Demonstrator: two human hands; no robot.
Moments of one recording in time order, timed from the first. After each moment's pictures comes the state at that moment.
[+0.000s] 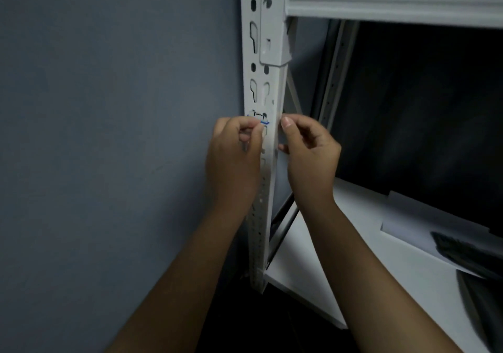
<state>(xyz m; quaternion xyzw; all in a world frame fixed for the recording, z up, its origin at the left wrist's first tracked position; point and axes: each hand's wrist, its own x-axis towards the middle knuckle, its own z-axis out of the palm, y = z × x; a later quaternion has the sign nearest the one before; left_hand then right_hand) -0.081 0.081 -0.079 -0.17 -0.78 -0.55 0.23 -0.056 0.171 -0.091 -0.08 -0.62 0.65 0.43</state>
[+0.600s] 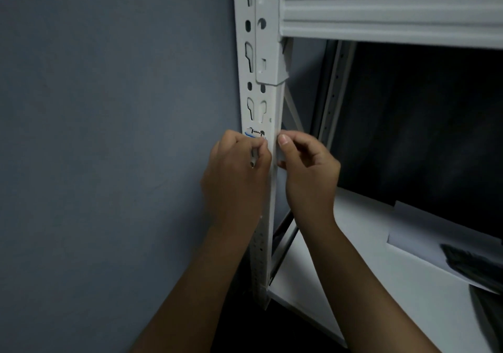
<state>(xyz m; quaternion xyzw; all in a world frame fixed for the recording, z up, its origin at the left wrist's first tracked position) -0.079 0.086 -0.076 -0.16 -0.84 -0.41 0.31 -0.058 0.172 -0.092 -0.09 -0.63 0.63 0.43</state>
